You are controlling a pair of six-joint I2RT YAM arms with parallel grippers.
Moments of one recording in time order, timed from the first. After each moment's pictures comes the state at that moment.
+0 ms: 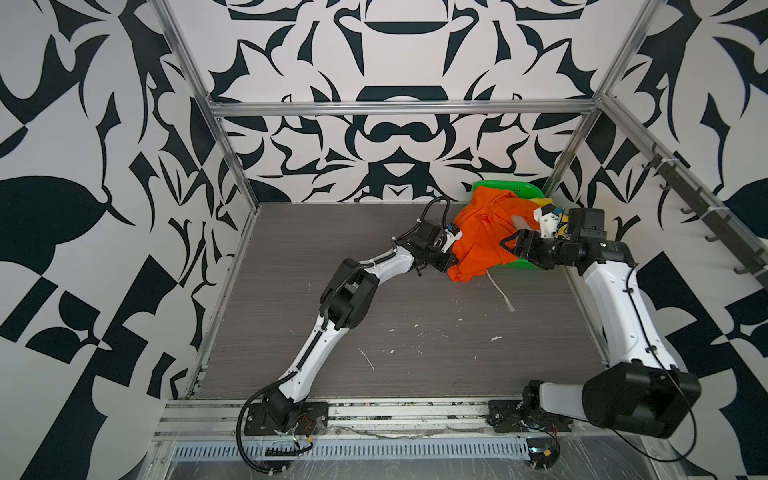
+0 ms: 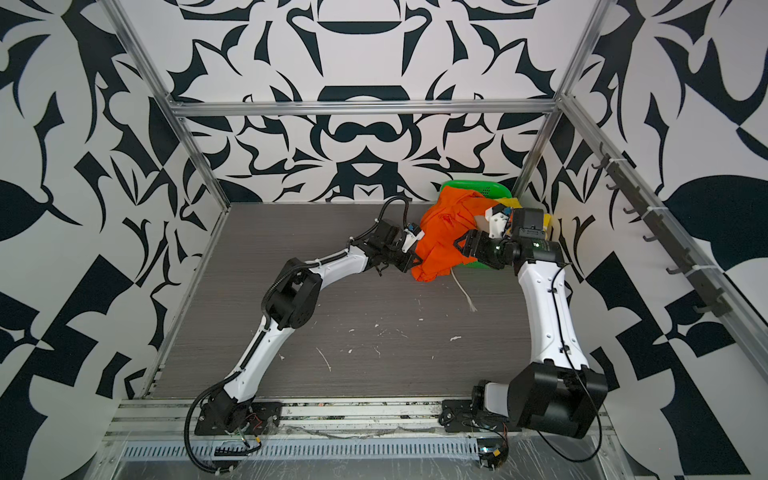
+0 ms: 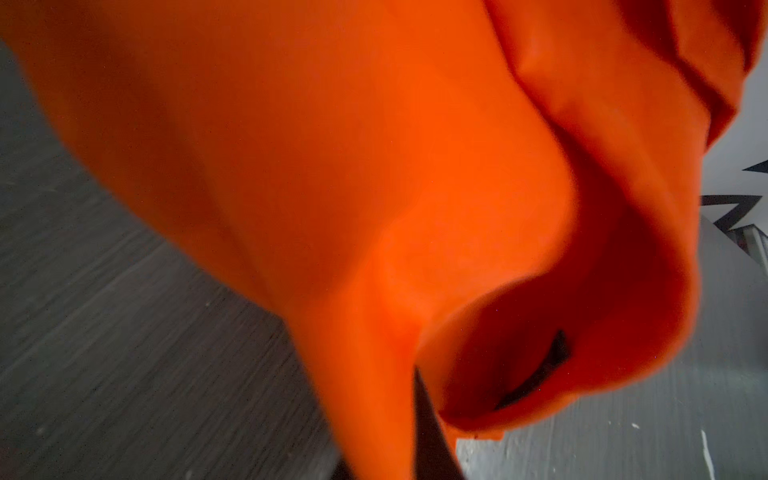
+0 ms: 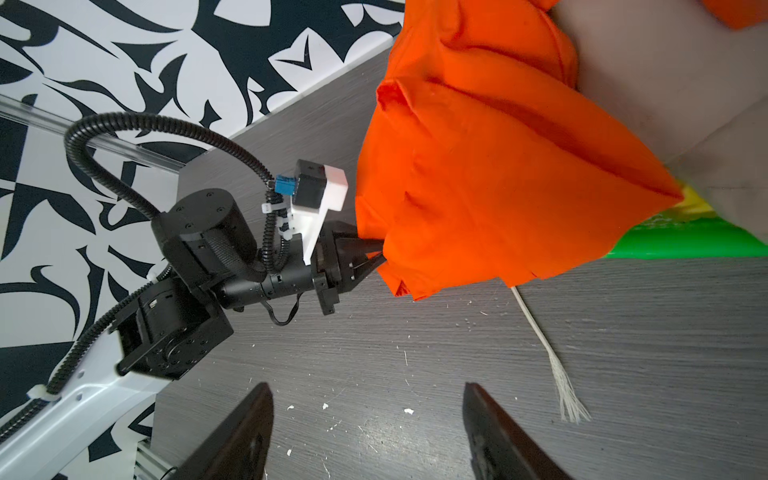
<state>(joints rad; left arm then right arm) -0.74 2.48 2.00 -0.20 0.48 -0.07 -0.19 1.29 1.29 -0.86 -0.59 0.25</state>
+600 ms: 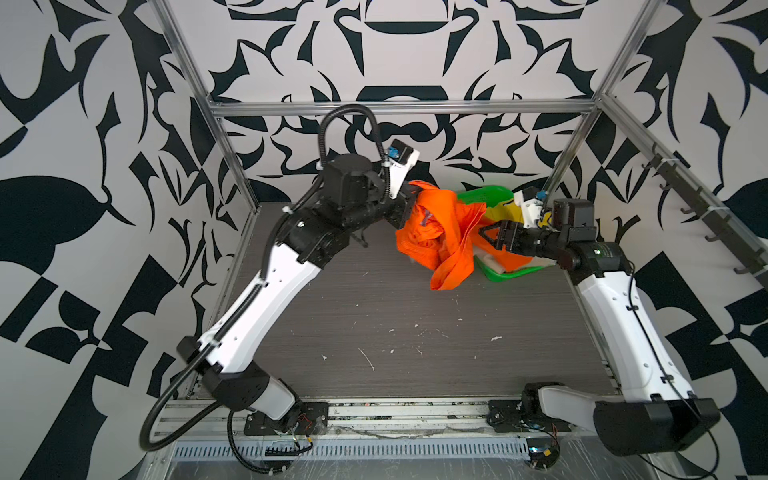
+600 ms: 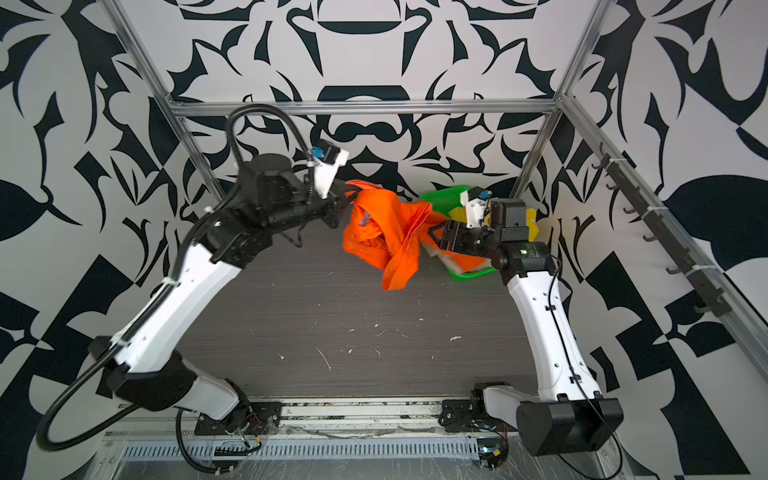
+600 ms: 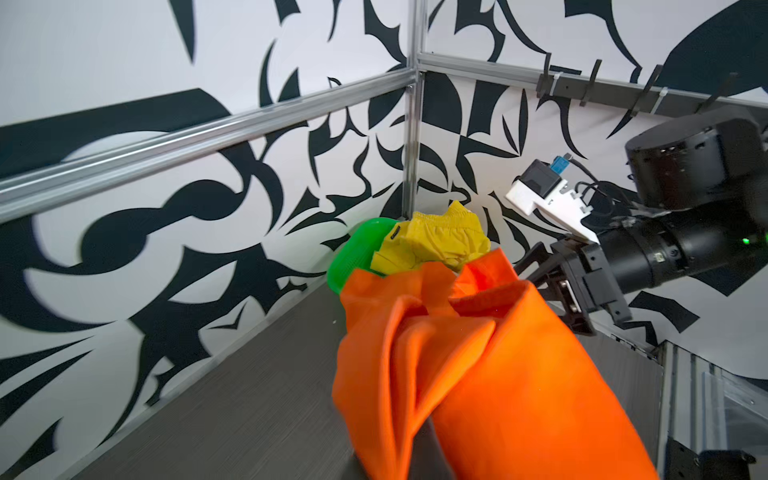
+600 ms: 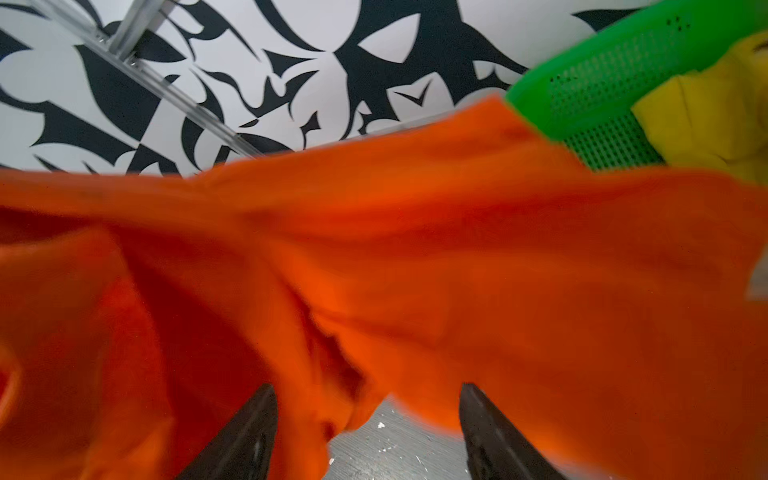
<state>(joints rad) -0.73 1.48 1.94 -0.68 0.12 0.03 0.09 1.22 1.39 -0.78 -0.54 0.33</state>
